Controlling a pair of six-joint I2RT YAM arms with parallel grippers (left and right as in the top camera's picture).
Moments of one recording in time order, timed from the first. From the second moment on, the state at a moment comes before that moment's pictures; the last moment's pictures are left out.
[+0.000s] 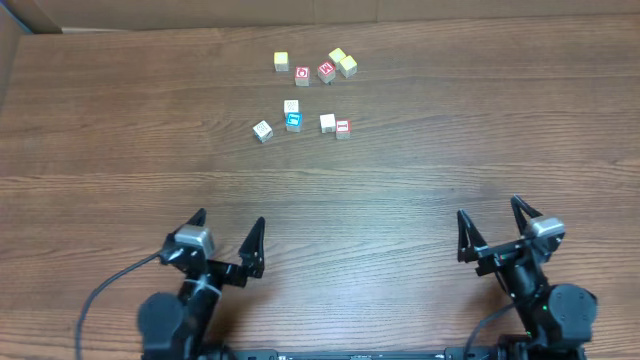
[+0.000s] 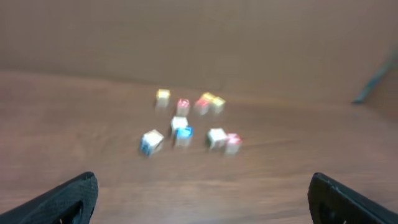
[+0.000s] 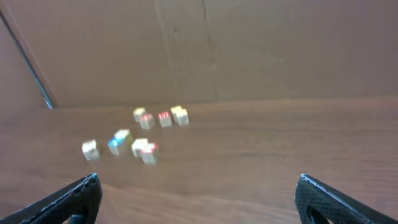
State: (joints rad) left arm 0.05 0.07 0.29 -0.33 0.31 -0.21; right arm -0.01 0.05 0.15 -0.13 -0.31 0.18
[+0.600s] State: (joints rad) left arm 0.05 1.10 1.84 -1.26 0.35 -0.02; right arm -0.01 0.86 1.42 -0.87 -0.24 0.20
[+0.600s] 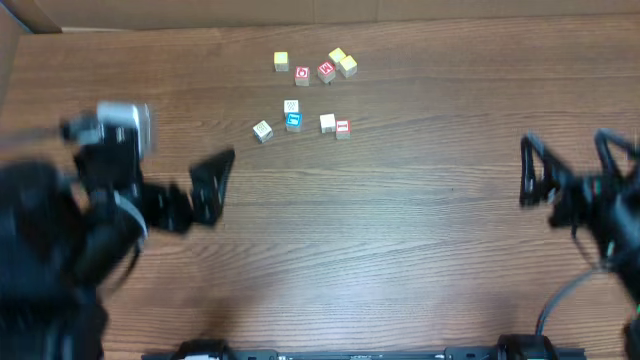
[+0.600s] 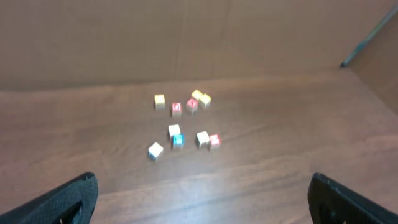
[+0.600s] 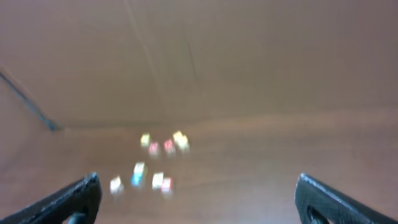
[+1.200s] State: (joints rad) left arm 0.05 1.50 2.04 -1.46 0.34 0.00; right arm -0.01 1.76 2.04 -1.45 -0.58 0.20
